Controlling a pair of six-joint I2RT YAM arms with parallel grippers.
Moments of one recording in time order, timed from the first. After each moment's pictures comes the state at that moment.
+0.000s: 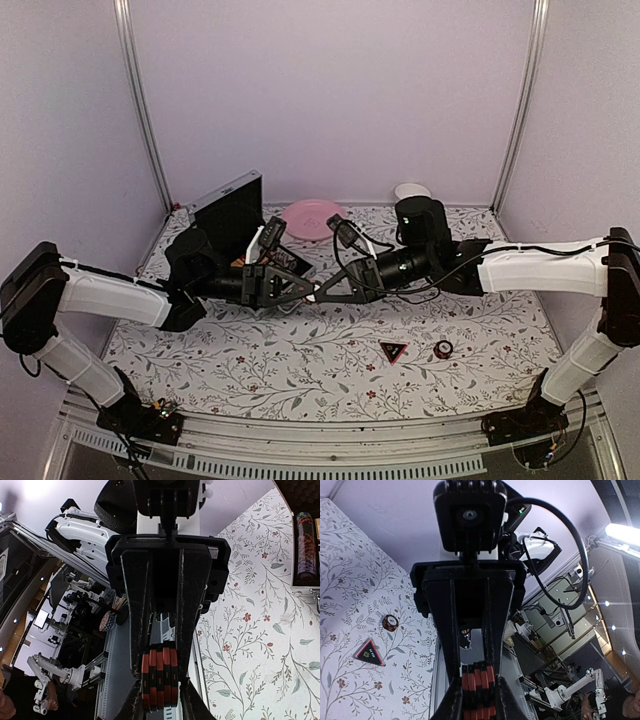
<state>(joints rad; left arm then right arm) -0.78 1.48 0.62 0.99 0.88 -0.91 0.90 1.58 1.05 0.19 -0.88 0.58</state>
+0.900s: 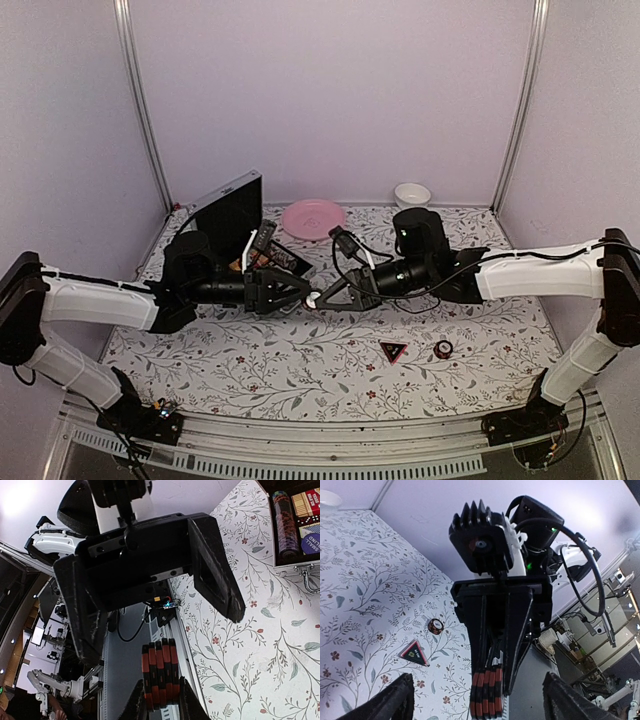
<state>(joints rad) -0.78 1.39 0.59 0.76 0.71 -0.70 0.91 1.58 1.00 0.20 -0.80 0.65</state>
